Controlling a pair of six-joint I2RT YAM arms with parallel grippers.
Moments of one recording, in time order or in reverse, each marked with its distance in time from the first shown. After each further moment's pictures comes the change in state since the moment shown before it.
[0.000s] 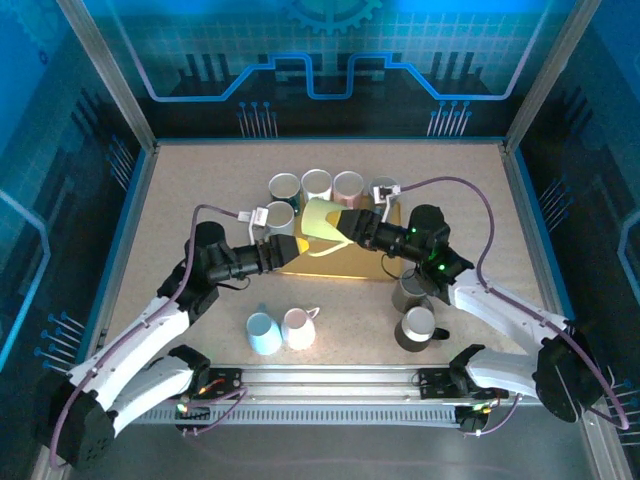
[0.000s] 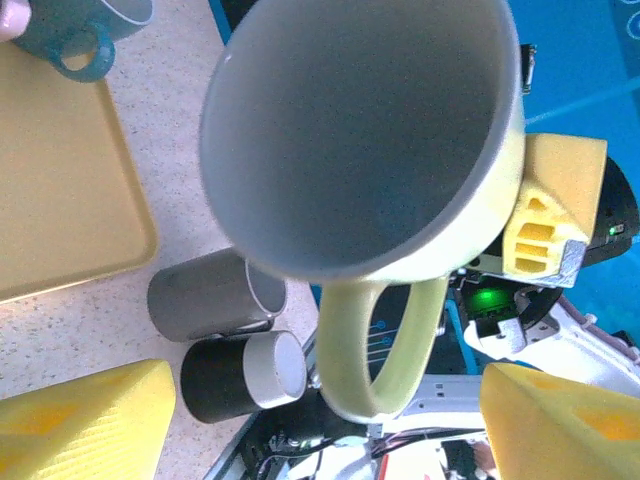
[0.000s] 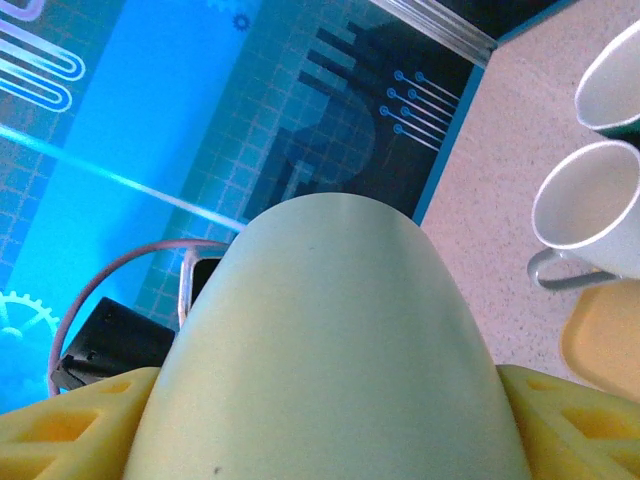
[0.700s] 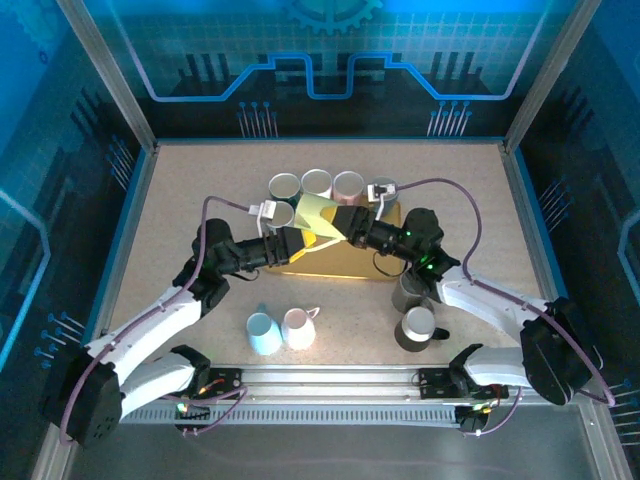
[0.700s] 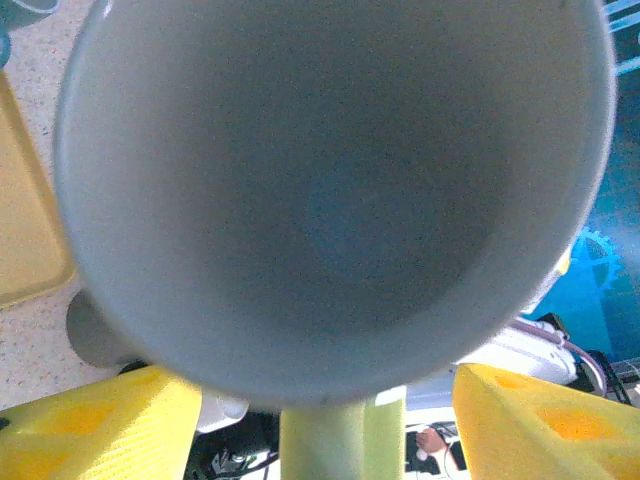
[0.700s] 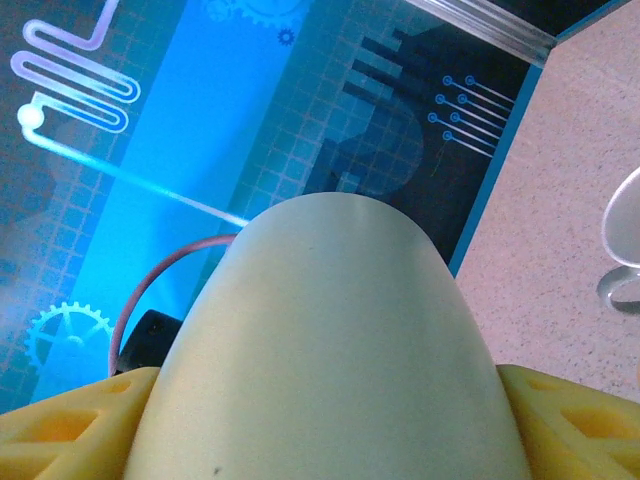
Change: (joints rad) left arm -0.018 0.141 -0.029 0.345 0.069 -0.167; right arm 0.028 0.106 -0.031 0.260 -0.014 0.127
